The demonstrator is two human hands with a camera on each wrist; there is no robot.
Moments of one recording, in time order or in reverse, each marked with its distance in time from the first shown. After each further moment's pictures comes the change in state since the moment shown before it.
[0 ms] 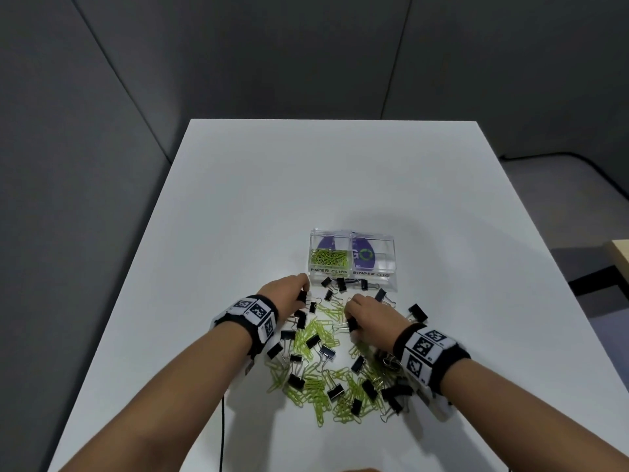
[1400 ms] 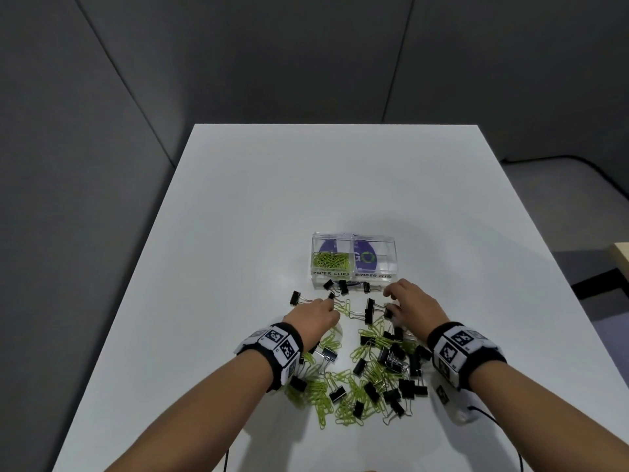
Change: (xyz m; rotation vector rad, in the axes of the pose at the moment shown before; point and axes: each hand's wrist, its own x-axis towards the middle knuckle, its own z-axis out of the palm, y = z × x) left_hand -0.009 0.034 0.039 0.361 0.038 0.319; right_hand -0.017 0.053 -0.005 0.110 0.274 0.235
